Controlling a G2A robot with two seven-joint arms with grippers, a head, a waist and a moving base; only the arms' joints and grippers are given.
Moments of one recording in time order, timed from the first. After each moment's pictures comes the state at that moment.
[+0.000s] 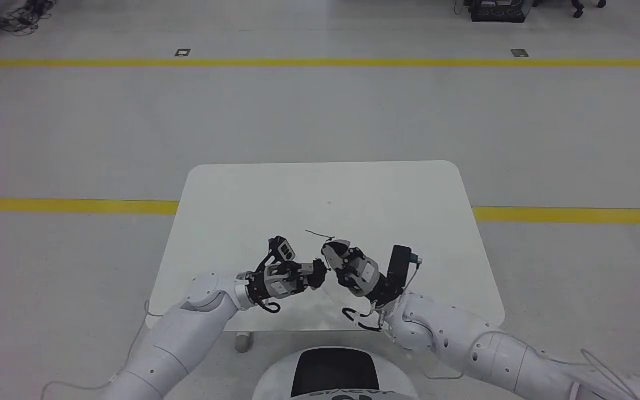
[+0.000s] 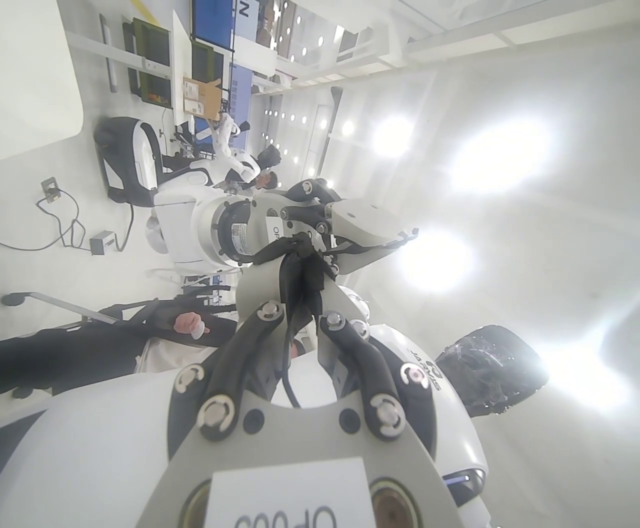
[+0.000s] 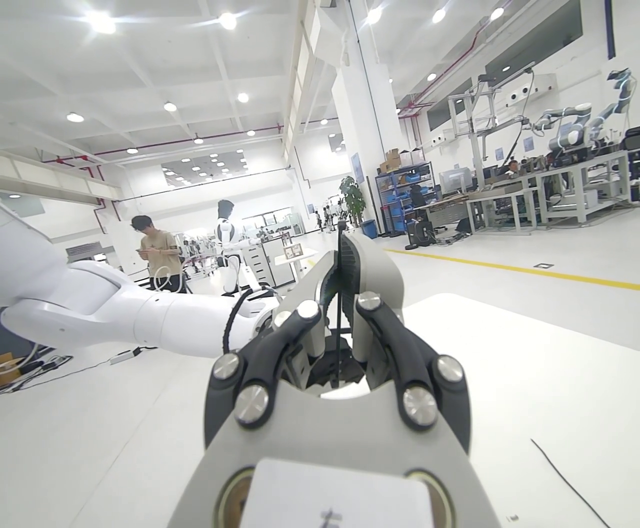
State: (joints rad) left arm 1.40 -1.10 -0.98 -1.32 -0.92 -0.19 -1.16; right arm -1.13 -0.99 0.30 -1.46 -0.78 -0.34 -0.95
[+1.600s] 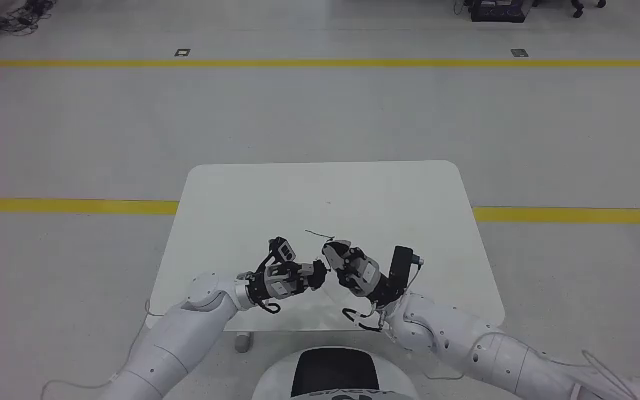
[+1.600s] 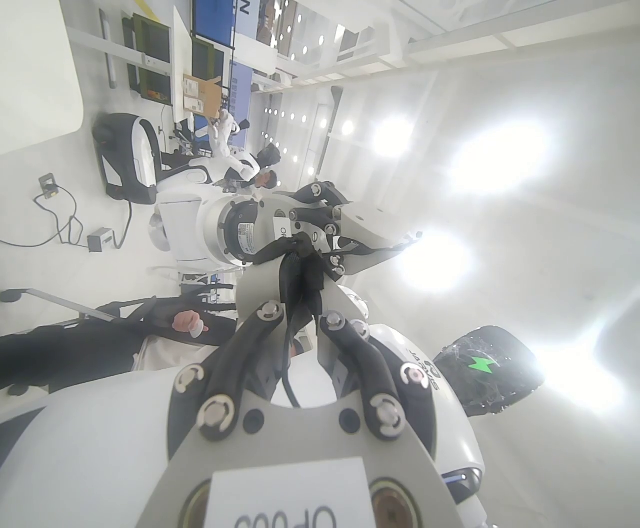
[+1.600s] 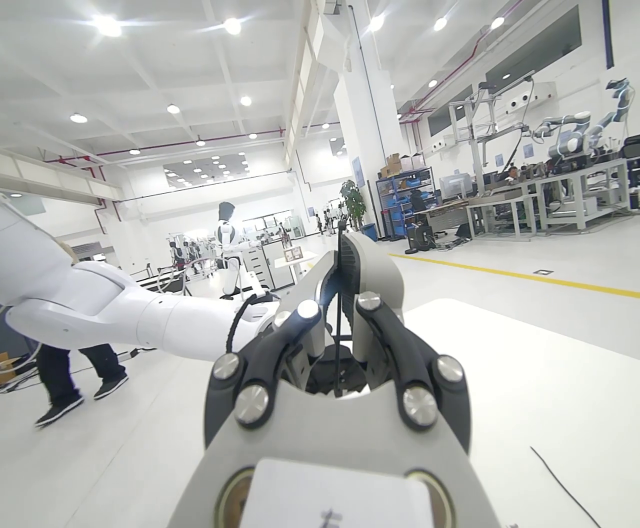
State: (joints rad) left arm 1.39 -1.09 -0.97 -1.32 -0.93 -0.19 -1.17; right arm -1.14 -0.99 0.31 -1.47 -0.80 -0.34 -0.96
